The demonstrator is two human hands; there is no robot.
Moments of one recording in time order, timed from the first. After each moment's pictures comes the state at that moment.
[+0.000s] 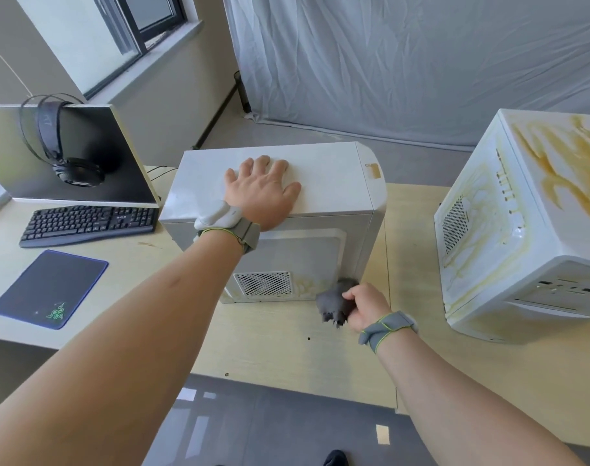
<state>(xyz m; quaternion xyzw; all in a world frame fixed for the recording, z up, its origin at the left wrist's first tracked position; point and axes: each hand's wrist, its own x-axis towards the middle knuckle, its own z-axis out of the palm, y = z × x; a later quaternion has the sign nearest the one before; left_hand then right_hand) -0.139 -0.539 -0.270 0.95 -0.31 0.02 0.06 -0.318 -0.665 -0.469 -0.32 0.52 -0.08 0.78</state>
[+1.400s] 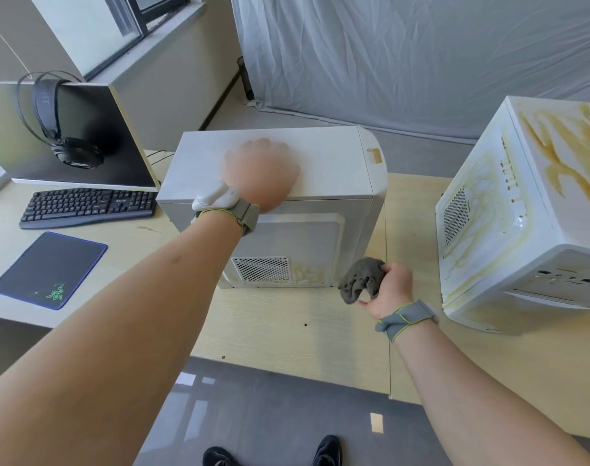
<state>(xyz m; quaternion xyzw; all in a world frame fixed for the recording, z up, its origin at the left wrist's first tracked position) -0.142 -0.538 -0.269 0.95 -0.31 0.04 0.08 -0.345 -0.682 -0.414 -0.30 0.56 -0.11 0.77</state>
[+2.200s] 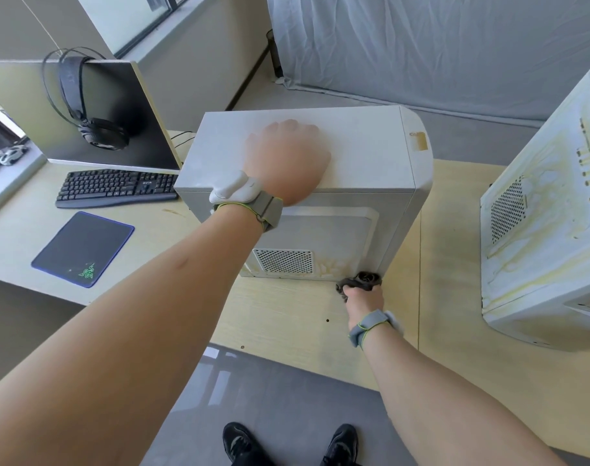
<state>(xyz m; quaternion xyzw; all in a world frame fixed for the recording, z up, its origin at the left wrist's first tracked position) -0.140 -0.542 -0.274 0.95 -0.31 0.04 0.08 -0.298 -0.627 -0.559 -0.46 0.59 -0.07 0.66</state>
